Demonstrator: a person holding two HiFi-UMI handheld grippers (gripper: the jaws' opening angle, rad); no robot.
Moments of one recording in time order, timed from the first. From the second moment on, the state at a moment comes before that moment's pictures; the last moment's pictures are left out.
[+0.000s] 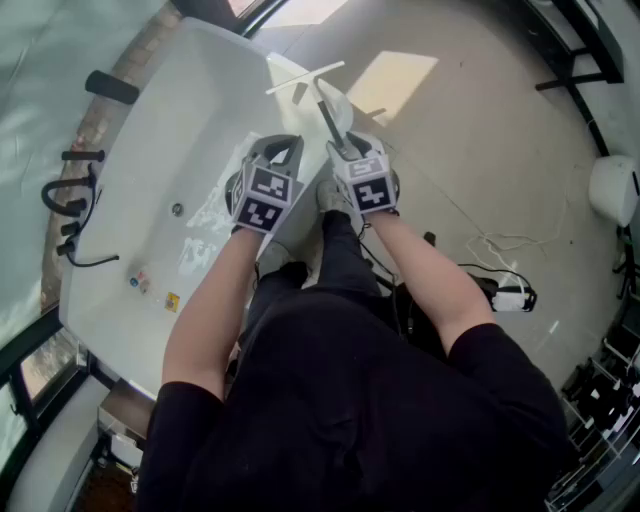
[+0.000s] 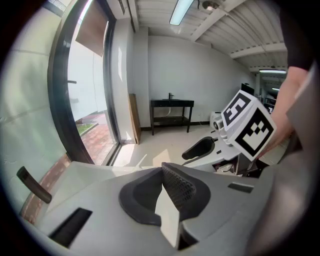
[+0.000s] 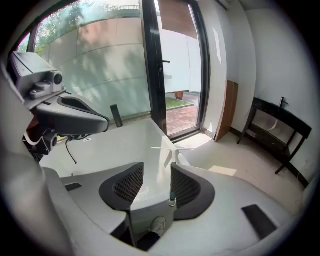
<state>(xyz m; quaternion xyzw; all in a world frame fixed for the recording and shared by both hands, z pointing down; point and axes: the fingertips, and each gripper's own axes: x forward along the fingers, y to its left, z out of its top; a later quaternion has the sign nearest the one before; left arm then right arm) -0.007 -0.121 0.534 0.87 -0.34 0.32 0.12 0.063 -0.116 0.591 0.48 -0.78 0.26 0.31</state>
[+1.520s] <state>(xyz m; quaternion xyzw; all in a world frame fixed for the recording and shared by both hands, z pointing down) -0.007 -0.234 0.656 0.81 -0.40 0.36 0.22 0.082 -0.239 0.755 0.44 -0.74 0.34 0.38</state>
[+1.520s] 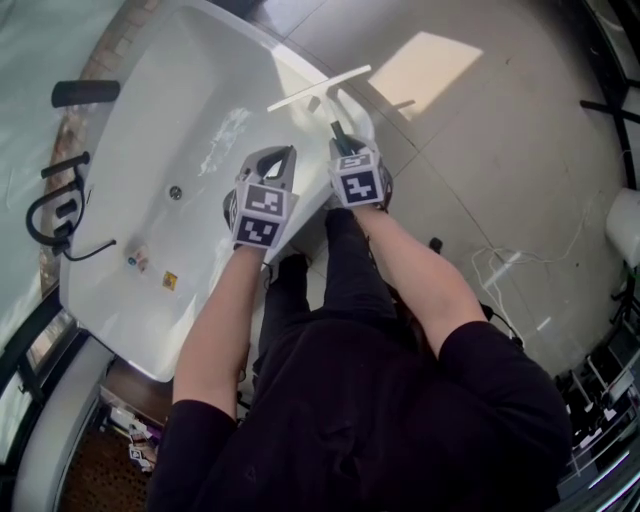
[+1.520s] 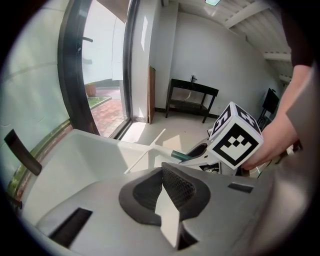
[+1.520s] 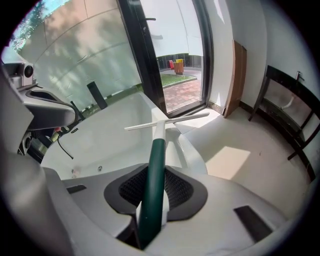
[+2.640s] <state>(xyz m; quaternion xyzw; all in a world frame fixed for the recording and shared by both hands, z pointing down) -0.149 -0.053 0.384 0.86 -0.45 0.21 0.05 -0.054 -0.068 0.416 0.41 -0.87 0.19 0.20</state>
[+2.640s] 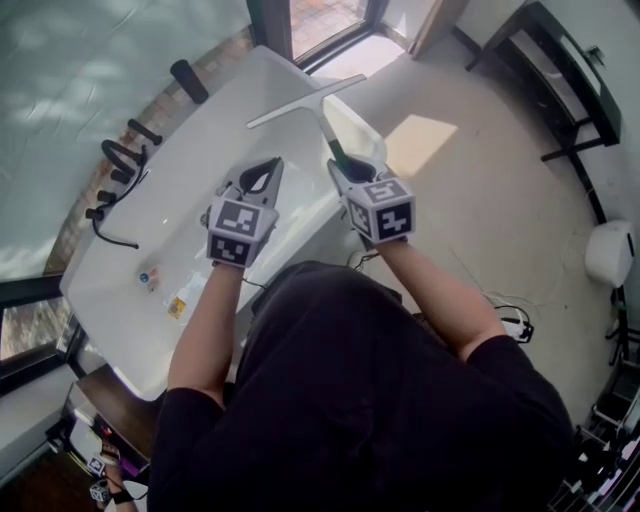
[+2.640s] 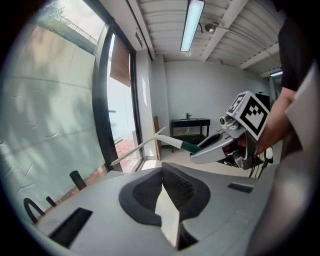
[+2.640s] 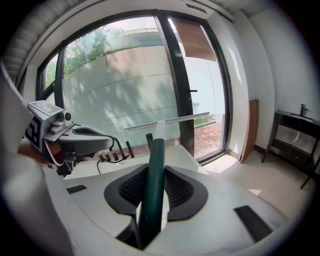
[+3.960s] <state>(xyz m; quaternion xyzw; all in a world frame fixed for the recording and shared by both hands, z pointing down) -0.089 -0.054 0.379 0.86 -0.46 0.23 0.04 -0.016 -0.073 0.391 0.39 -0.89 0.16 0.19</state>
